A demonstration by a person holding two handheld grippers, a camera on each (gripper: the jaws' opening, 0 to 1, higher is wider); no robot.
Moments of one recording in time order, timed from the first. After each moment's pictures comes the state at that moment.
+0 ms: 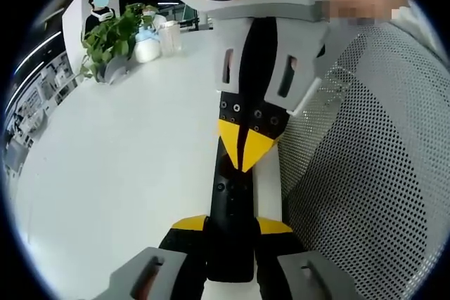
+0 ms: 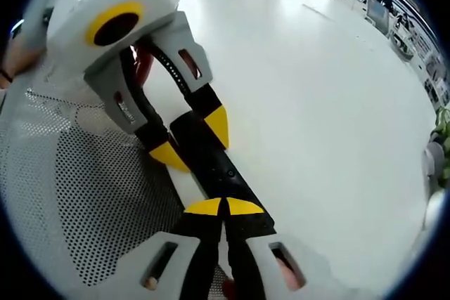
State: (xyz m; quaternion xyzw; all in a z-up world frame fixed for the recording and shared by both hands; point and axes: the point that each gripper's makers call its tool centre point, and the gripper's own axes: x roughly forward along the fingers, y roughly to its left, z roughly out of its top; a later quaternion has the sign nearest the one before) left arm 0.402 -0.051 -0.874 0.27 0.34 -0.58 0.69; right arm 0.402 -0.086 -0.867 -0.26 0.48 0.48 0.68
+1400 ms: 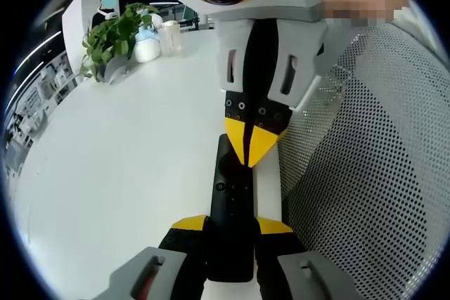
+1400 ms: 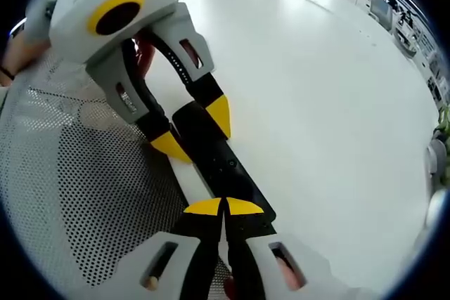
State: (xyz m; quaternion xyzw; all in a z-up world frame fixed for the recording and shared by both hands) left arm 0.402 -0.052 -0.874 0.27 0.34 -0.58 0.69; right arm 0.398 -0.092 -0.869 -0.26 0.51 0.48 0.67
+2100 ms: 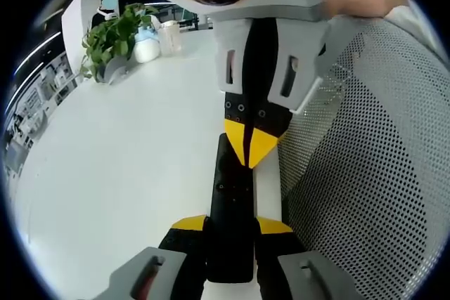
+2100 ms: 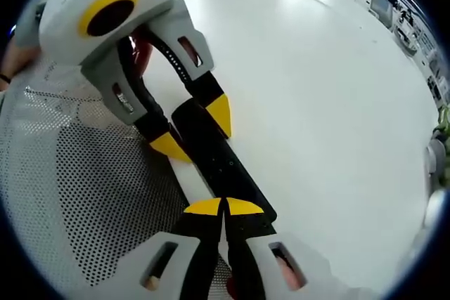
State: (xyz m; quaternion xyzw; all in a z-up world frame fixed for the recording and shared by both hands) left arm 0.401 -0.052 -0.874 0.28 0.34 -0.58 0.69; right arm 0.396 -0.093 -0.869 -0.27 0.51 0.47 0.66
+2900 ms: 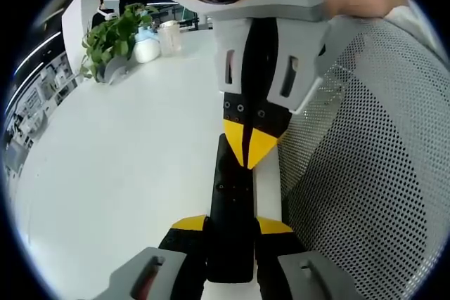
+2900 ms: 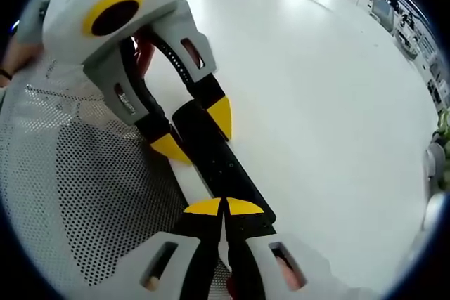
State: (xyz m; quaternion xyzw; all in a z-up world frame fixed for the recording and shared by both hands) left arm 0.402 -0.052 -0.874 0.28 0.34 -0.58 0.69; right arm 0.398 -0.091 -0.870 -0.27 0.51 0.48 0.67
